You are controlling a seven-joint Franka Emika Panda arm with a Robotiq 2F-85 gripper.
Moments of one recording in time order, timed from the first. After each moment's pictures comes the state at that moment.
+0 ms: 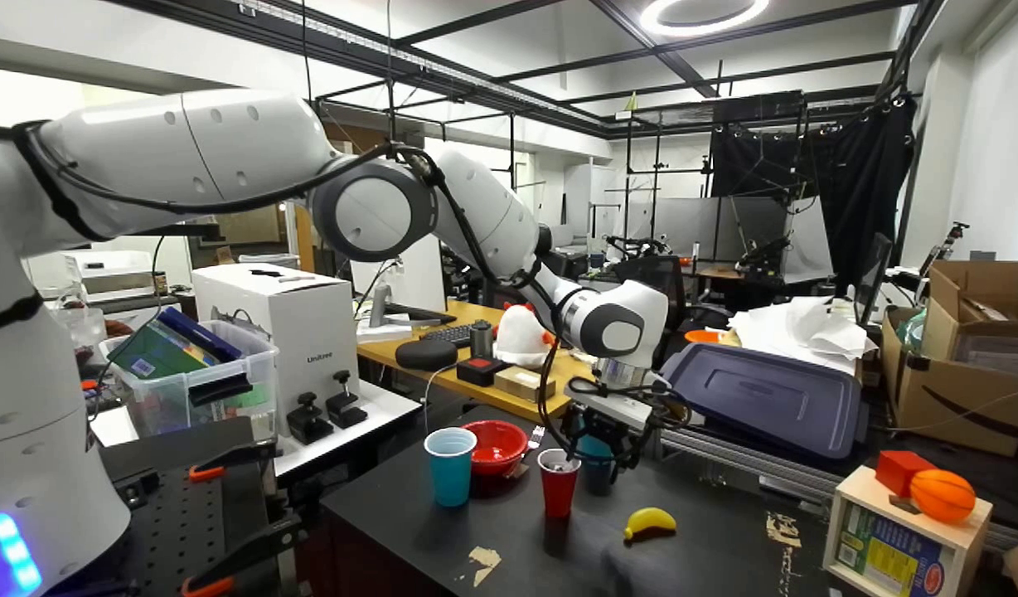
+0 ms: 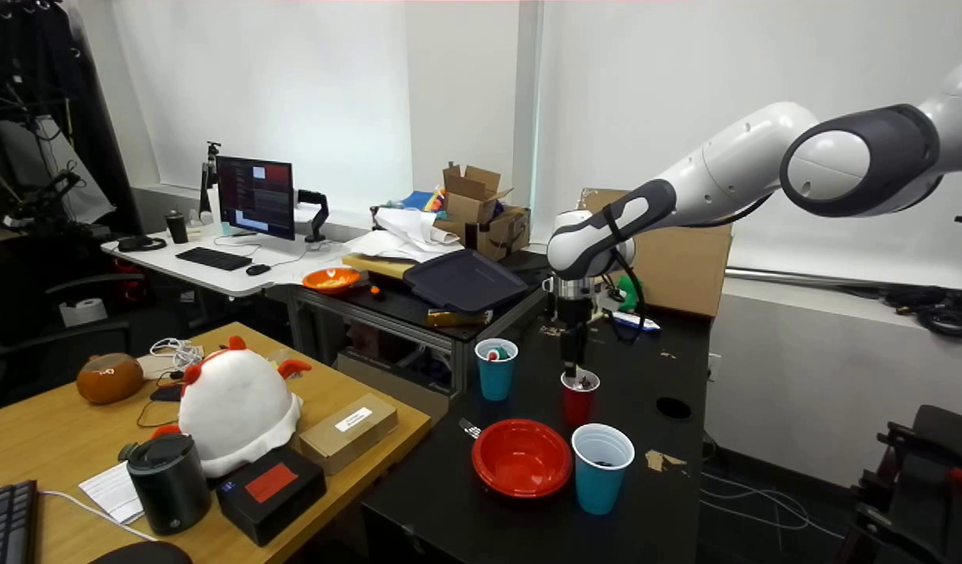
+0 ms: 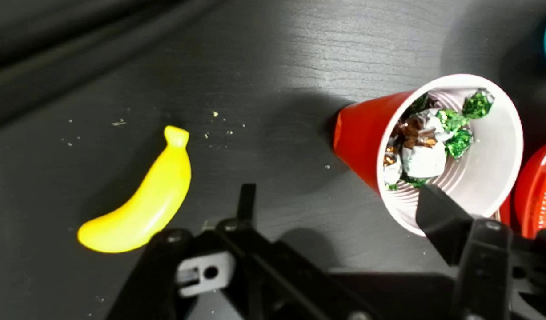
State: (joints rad) arm -0.19 1.32 0.07 -0.95 0.00 2.06 -0.58
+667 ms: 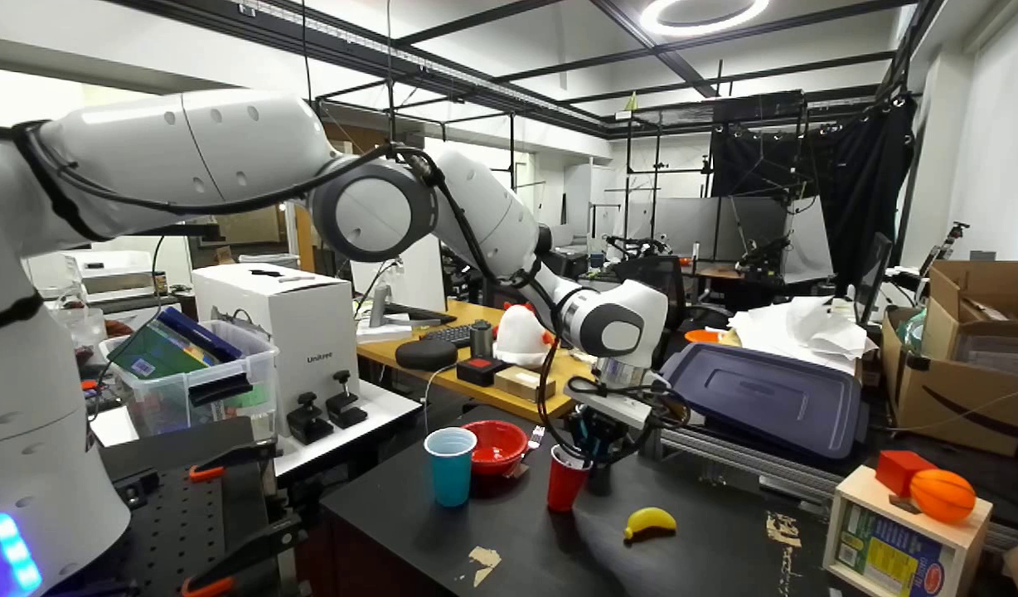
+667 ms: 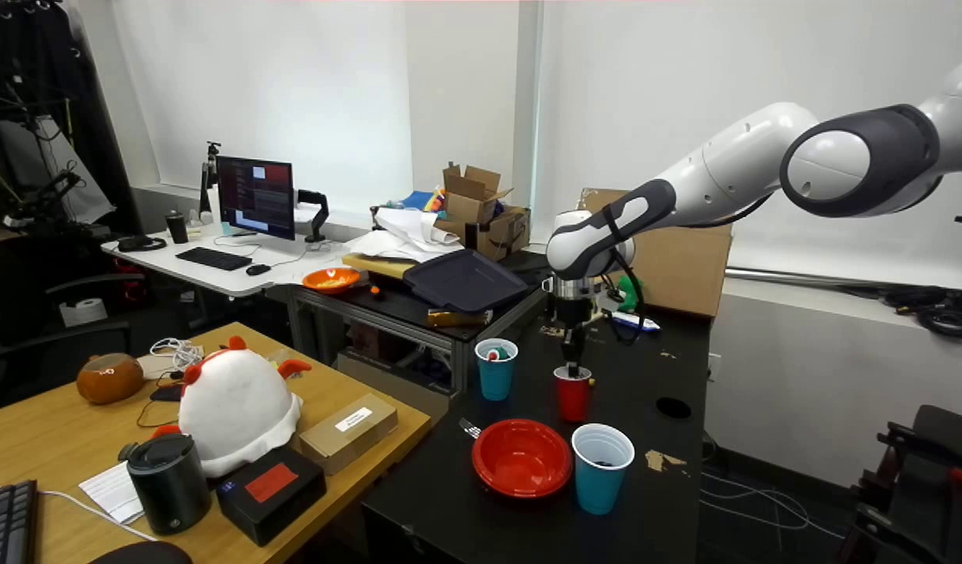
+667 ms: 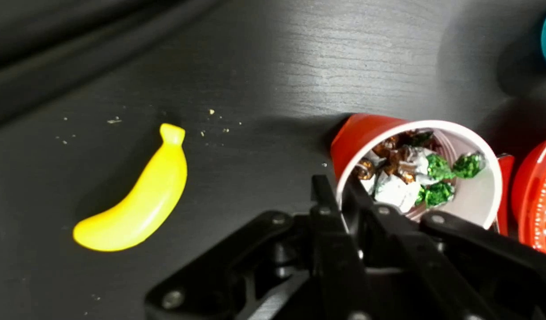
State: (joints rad) arm -0.18 1.32 0.07 -0.95 0.00 2.06 -0.58
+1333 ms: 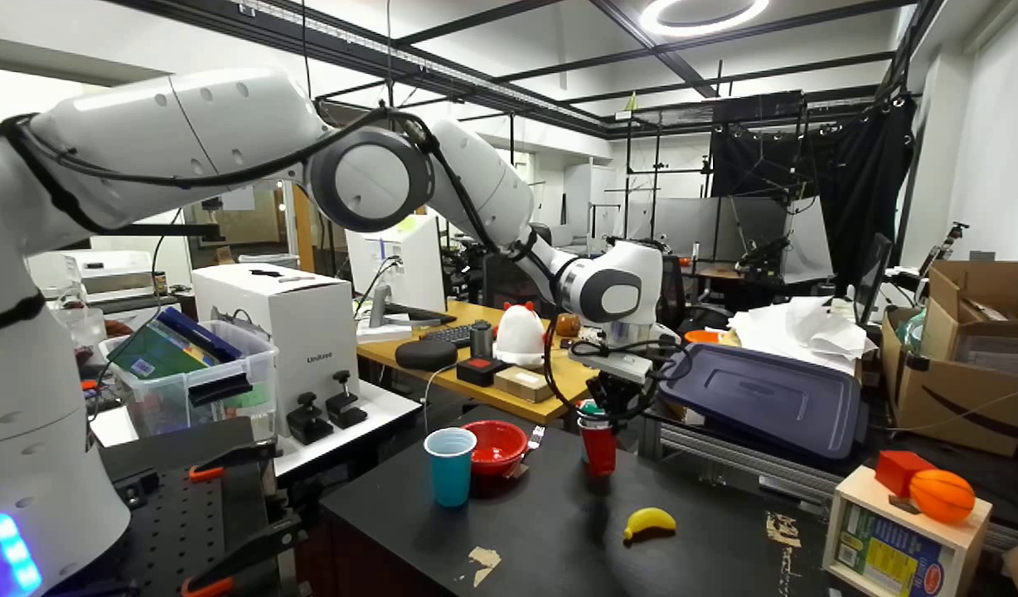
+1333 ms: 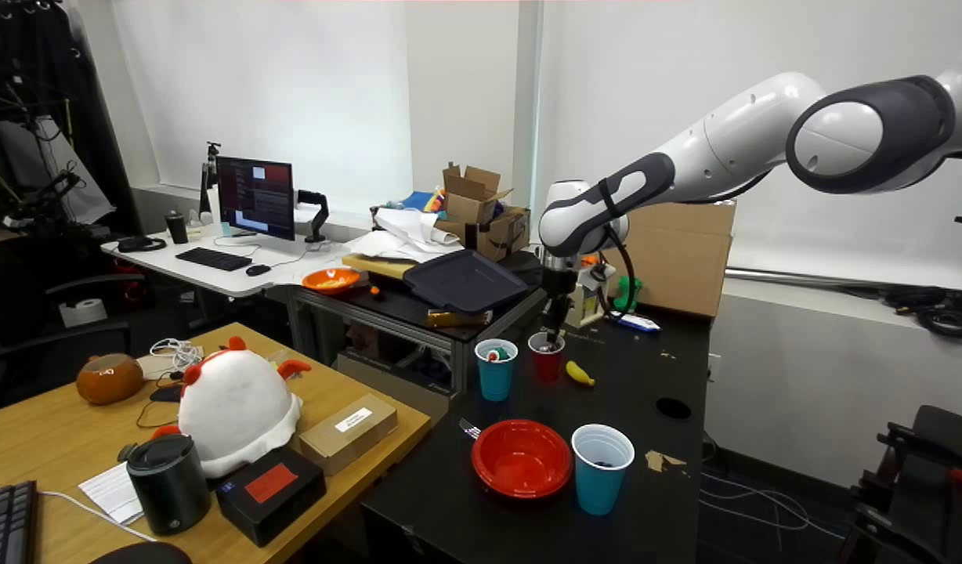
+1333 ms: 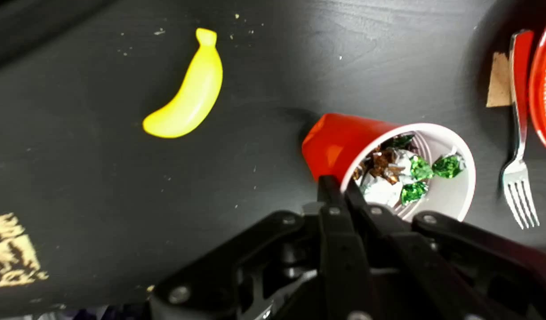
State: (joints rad) arm -0.15 1.23 0.06 -0.99 0.00 2.20 -0.42
